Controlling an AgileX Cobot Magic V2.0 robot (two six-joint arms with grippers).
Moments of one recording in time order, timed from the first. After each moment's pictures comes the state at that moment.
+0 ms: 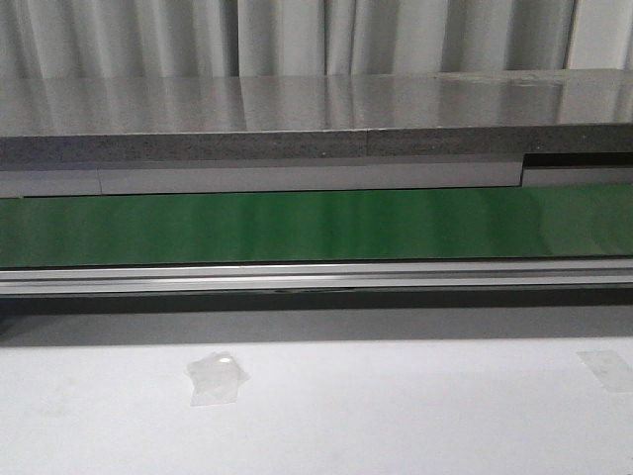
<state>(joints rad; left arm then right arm) -0.11 0.39 -0.40 -0.21 0.14 0.24 -0.29 1.65 -1.39 0.12 0.81 -0.18</state>
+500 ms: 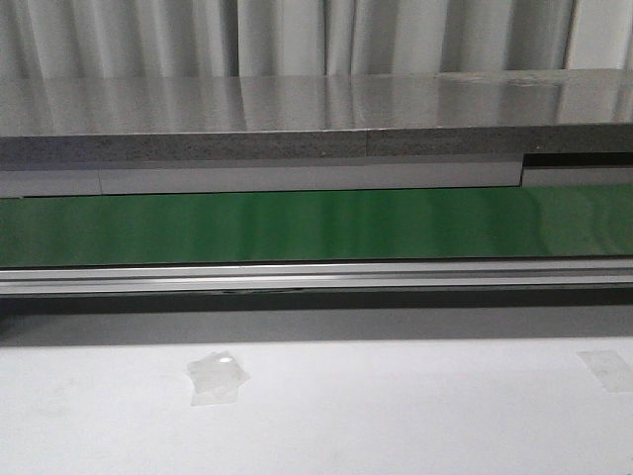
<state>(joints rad) -0.11 0.39 -0.40 -0.21 0.14 0.24 -0.42 1.81 -1.39 0.05 0.78 -0.19</state>
